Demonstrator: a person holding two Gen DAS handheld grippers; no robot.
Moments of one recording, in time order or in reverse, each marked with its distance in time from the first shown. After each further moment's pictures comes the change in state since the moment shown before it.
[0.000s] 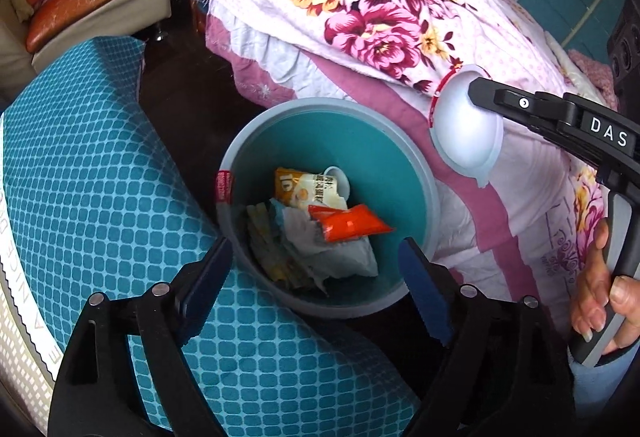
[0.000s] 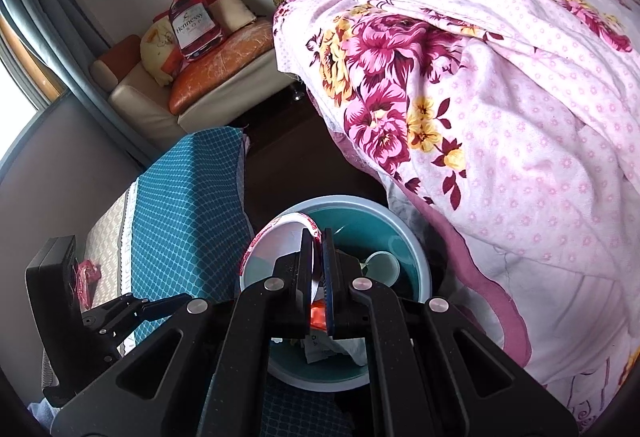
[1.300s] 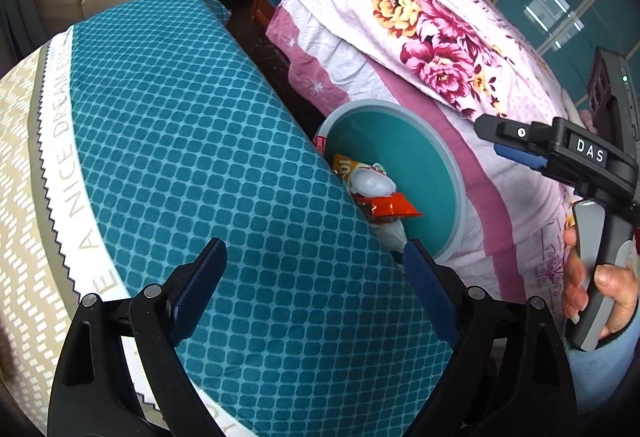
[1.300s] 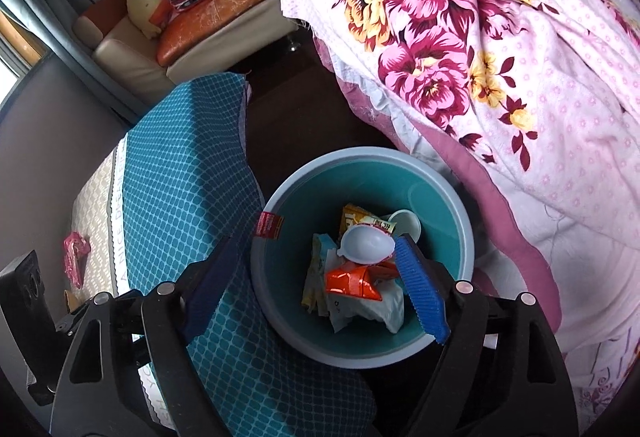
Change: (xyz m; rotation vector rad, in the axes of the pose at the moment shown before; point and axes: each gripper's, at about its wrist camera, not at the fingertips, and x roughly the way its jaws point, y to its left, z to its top) left arm -0.058 0.090 -0.054 -0.205 -0.051 -0.022; right arm 0.036 0.058 -0.009 -0.029 0.192 -0.071
